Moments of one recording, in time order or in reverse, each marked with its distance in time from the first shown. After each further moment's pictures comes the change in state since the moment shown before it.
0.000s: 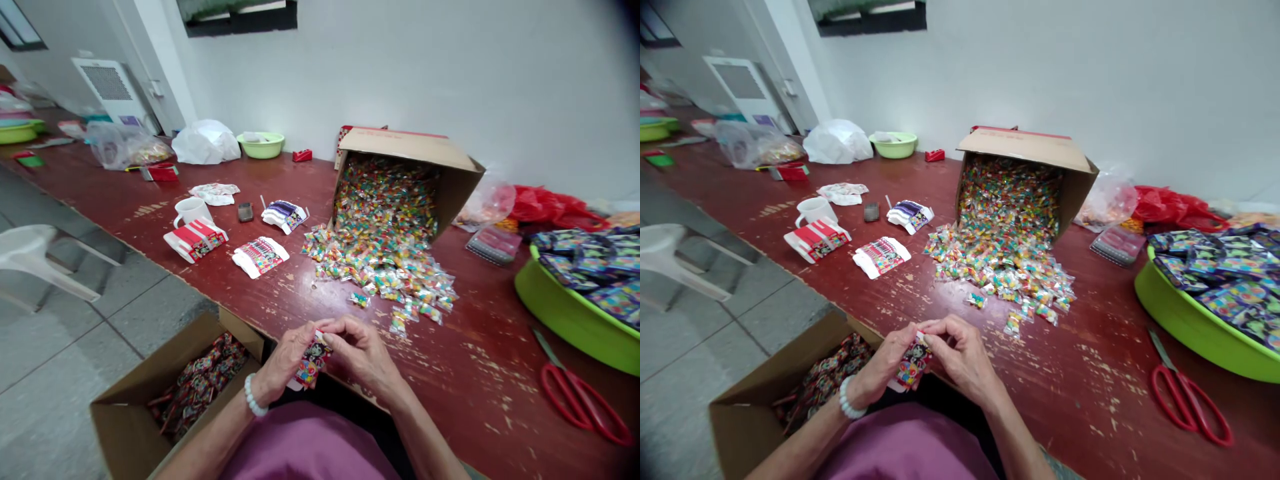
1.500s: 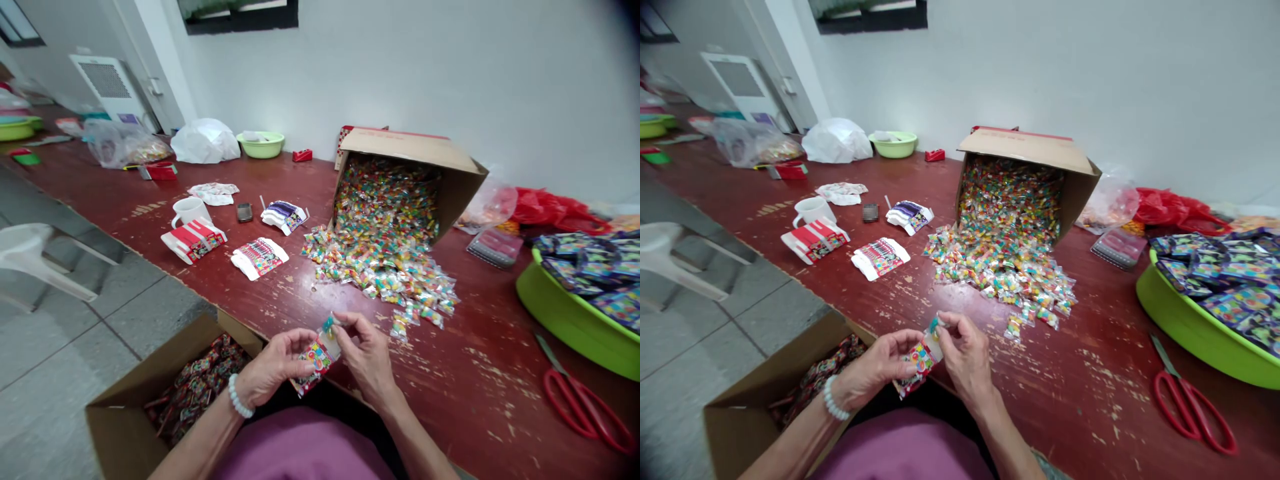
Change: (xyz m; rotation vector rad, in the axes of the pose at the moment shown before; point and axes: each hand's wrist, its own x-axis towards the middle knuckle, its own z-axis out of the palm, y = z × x) left_hand 0.000 -0.010 -0.022 -0.265 -0.107 -0.067; right_hand 0.006 0.023 0.002 -0.212 0.392 -0.016
